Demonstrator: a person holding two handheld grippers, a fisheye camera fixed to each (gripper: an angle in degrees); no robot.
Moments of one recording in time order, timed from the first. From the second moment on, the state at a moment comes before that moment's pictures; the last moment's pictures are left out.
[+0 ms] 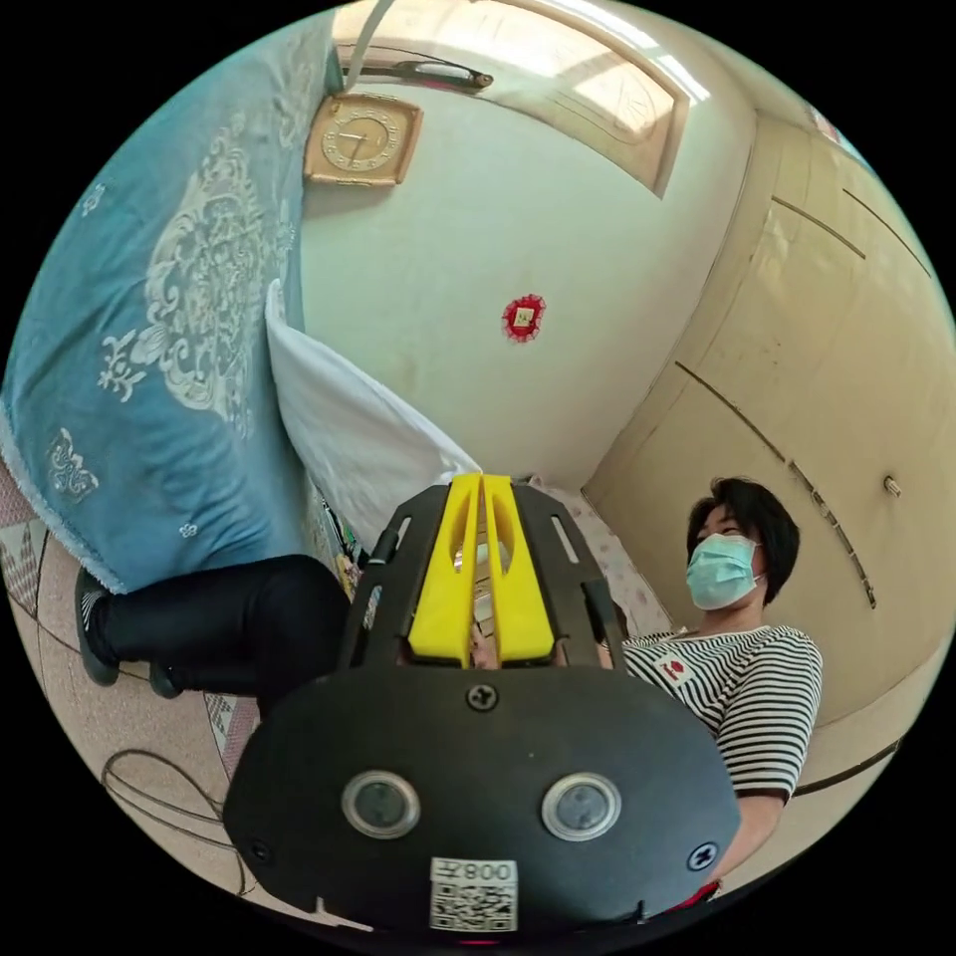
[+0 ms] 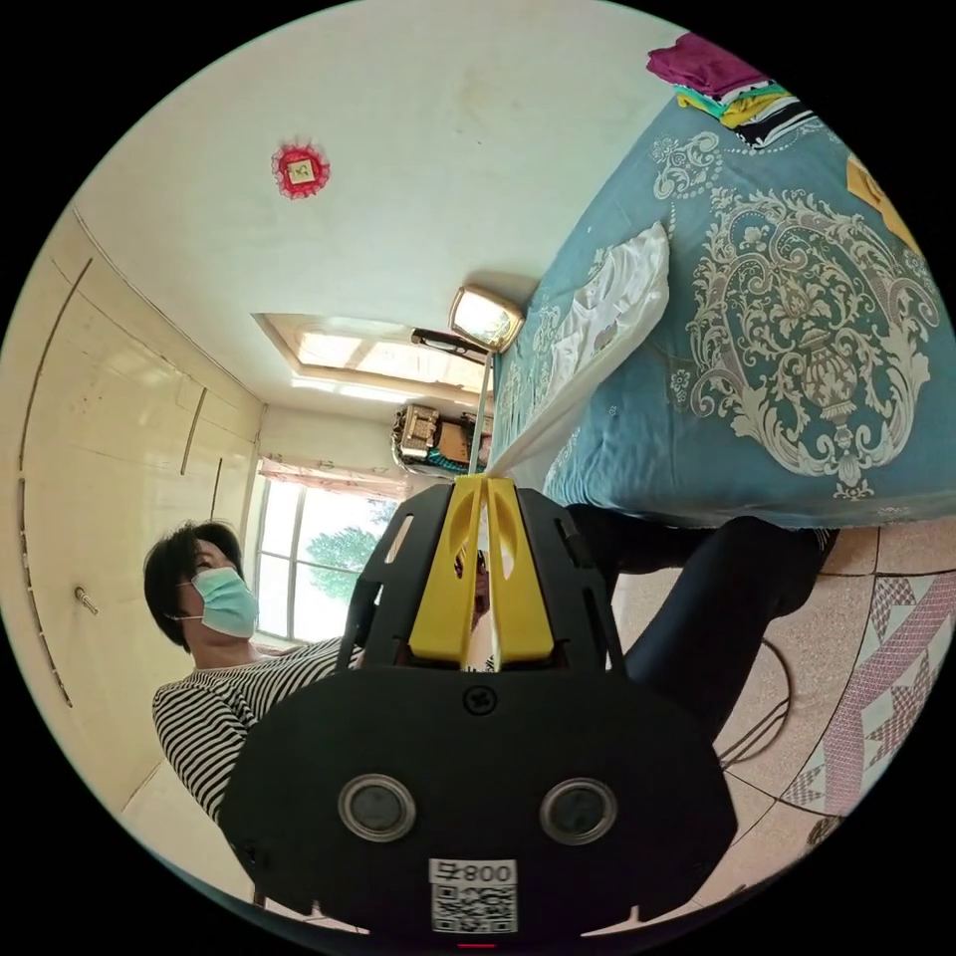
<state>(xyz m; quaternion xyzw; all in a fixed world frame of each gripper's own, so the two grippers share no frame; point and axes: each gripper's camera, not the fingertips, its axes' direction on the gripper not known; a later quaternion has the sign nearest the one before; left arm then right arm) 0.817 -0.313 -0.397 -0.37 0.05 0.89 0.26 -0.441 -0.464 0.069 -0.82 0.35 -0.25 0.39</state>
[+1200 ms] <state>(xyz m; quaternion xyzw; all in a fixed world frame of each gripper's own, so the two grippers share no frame) 0.740 -0.012 -0.360 -0.29 -0.05 0.92 0.24 -0.278 -0.615 0.130 -0.78 0.32 -0.19 0.50</state>
